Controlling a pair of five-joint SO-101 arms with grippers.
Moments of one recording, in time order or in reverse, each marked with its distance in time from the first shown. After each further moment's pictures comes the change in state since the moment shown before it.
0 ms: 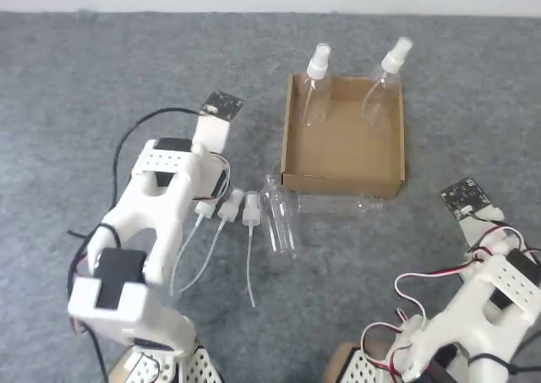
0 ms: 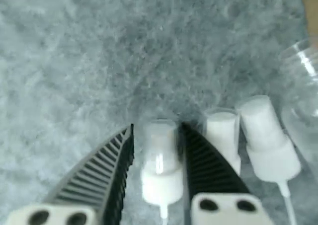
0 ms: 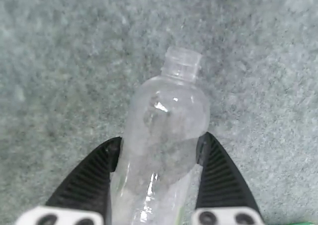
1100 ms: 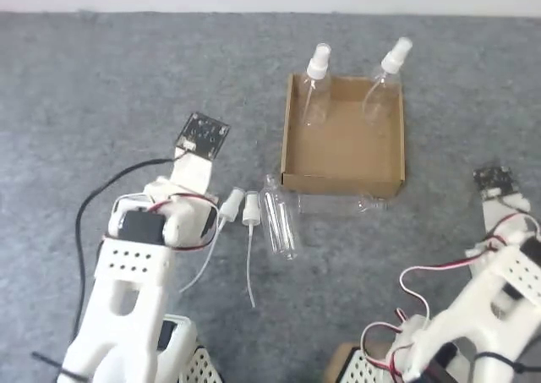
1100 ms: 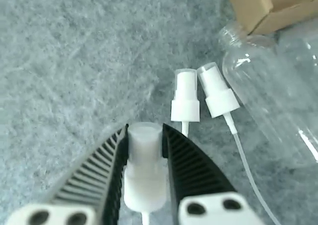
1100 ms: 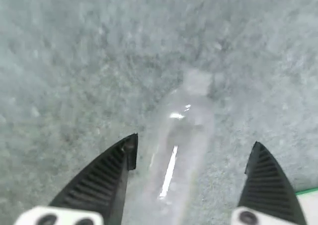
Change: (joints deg) left arm 2.0 -54.1 28.7 6.2 3.6; right arm -1.2 0.0 -12.4 13.4 -16.4
